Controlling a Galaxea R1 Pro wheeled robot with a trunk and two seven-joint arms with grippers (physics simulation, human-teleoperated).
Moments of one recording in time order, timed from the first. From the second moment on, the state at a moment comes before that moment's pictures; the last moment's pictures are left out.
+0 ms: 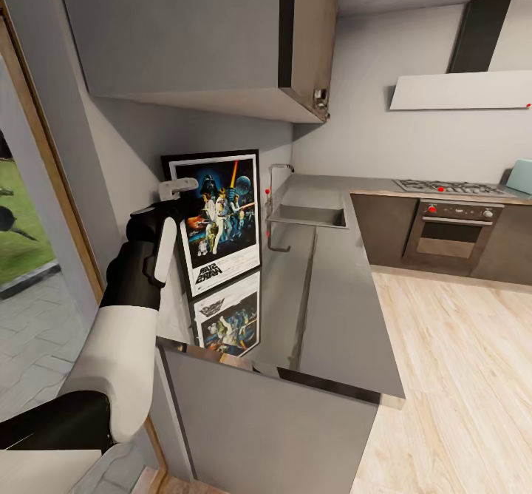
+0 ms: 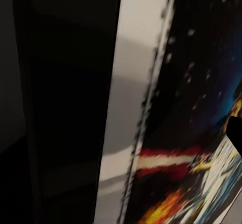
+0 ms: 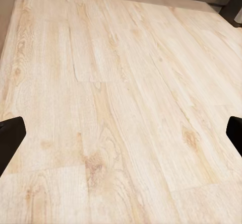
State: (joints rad) left arm -1.08 -0.15 0.10 -1.18 0.00 0.68 0.16; right arm 0.21 -0.06 -0.54 -0.98 0.04 -0.40 -0.01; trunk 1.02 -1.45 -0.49
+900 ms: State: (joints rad) left arm -1.08 -0.17 0.08 -1.19 0.01 0.68 0.15; right arm 0.21 -0.06 -0.54 -0.98 0.04 -0.40 -0.01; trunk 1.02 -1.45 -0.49
